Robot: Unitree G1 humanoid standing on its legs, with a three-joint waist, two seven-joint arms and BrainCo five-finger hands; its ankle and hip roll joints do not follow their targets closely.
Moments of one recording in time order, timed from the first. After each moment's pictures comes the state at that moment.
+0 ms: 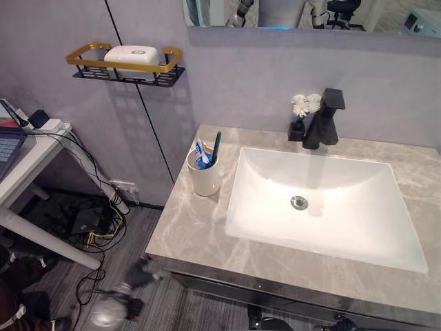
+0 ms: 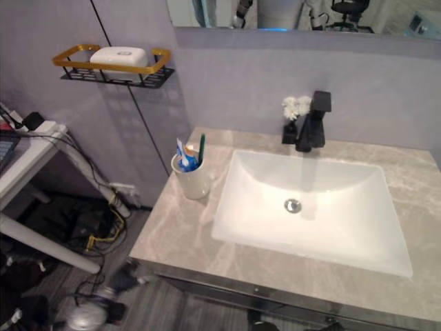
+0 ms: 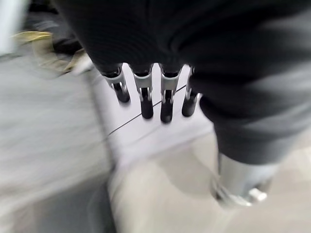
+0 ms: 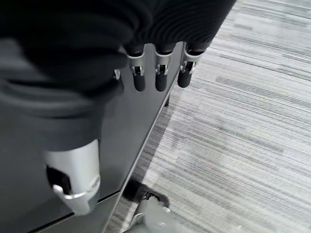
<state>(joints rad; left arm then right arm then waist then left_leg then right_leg) 0.35 0.68 -0.07 0.10 -0.24 -0.13 -0.09 0.04 -0.42 0.16 1.27 0.00 -0.03 -0.05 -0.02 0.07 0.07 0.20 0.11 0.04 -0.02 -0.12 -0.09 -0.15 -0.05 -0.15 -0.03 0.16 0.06</state>
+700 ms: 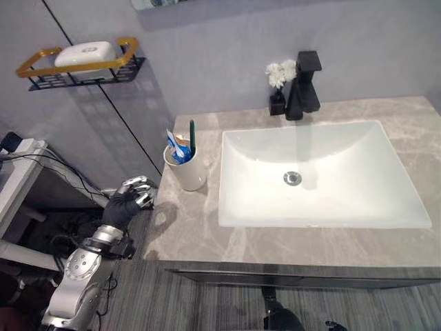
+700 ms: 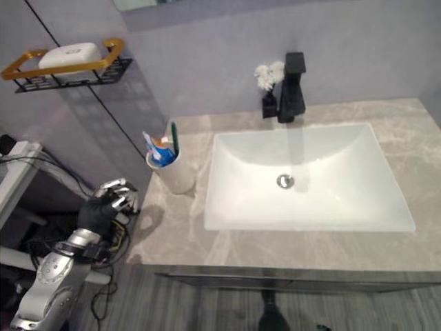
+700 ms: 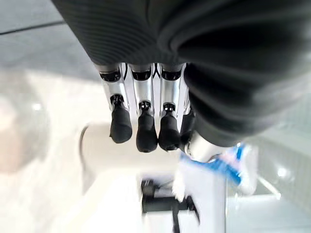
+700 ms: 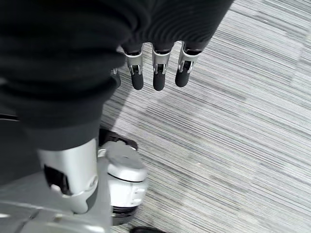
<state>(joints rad) 0.10 0.62 -0.08 -0.19 -0.65 -0.15 -0.15 0.00 -0.37 0.21 1.31 -0.10 -0.02 0.00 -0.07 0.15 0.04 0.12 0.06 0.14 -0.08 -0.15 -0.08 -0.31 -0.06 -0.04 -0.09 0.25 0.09</state>
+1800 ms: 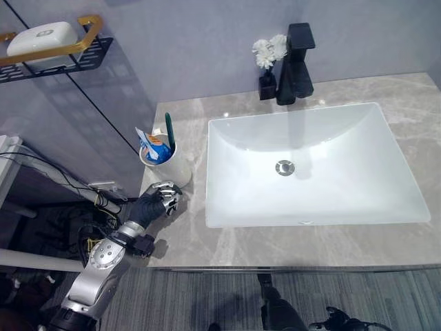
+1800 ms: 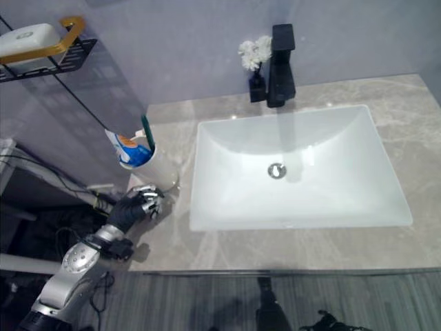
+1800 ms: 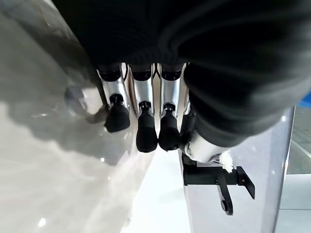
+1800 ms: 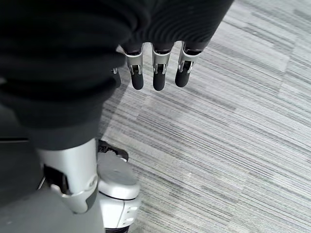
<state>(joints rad) 0.01 0.60 -0.18 -0.13 -0.57 -0.08 -0.14 -0.05 -0.39 0.25 1.30 -0.09 -0.01 -0.02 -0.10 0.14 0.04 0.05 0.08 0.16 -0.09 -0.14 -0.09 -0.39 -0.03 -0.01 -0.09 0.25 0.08</state>
